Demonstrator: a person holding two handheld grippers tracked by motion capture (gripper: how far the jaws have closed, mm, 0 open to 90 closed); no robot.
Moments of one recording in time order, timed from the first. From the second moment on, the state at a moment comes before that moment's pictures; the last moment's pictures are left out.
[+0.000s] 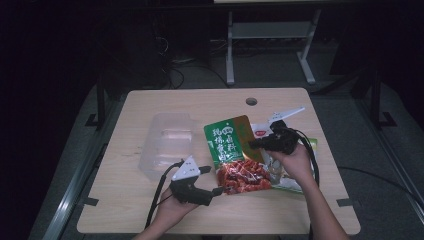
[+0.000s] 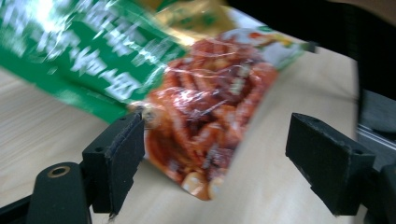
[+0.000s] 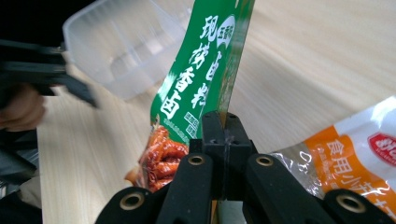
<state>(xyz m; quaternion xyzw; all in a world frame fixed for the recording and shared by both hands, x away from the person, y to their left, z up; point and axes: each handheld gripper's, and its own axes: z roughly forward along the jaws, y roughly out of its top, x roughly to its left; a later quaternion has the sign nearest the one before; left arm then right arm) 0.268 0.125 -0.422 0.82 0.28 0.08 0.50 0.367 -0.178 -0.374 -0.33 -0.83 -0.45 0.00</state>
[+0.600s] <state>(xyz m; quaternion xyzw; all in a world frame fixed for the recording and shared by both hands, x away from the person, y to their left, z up) 0.315 0.095 -0.451 0.79 0.36 -0.04 0.51 0.316 -0.217 -0.383 -0.29 -0.80 -0.53 -0.01</state>
